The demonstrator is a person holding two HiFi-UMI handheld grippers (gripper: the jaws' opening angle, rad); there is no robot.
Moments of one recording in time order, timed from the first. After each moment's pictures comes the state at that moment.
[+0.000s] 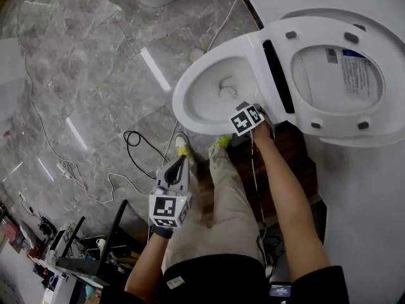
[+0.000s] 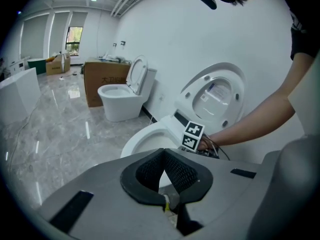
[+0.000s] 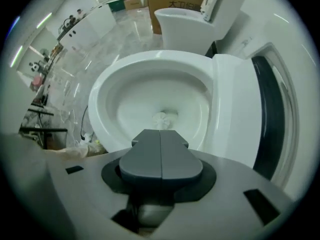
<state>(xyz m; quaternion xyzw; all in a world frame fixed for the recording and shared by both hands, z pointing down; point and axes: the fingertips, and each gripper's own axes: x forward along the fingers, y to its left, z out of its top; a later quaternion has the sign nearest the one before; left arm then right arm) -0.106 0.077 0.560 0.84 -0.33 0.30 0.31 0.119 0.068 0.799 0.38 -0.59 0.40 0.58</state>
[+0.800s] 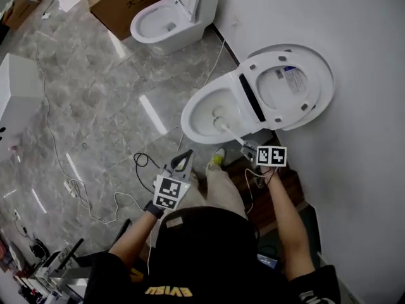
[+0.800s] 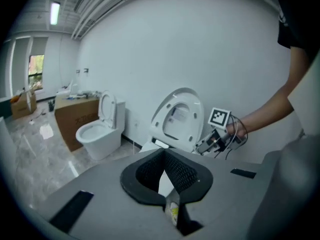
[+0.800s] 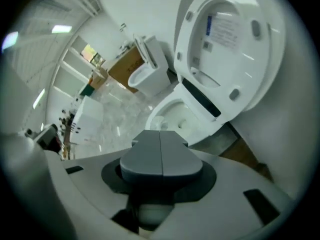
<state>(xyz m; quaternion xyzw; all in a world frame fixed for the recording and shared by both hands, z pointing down) -0.117 0.100 0.342 0.93 -0.20 0.27 0.14 0.101 0.196 0.484 0.55 -0.54 0.60 0.22</state>
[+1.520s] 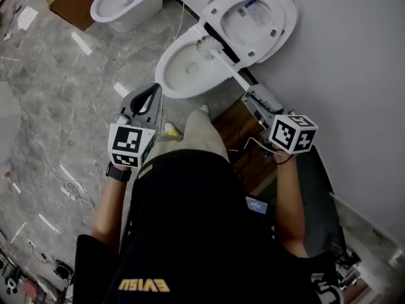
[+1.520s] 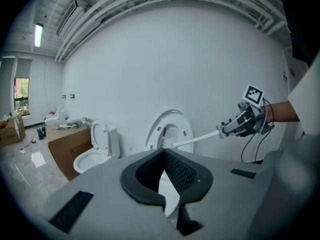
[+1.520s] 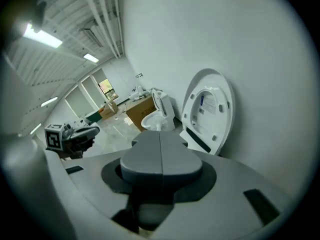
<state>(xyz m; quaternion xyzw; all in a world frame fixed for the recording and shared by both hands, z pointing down) -0.153 0.090 0.205 0.97 -0.15 0.20 0.06 0.044 0.252 0.218 0.69 -0.59 0.40 0.10</state>
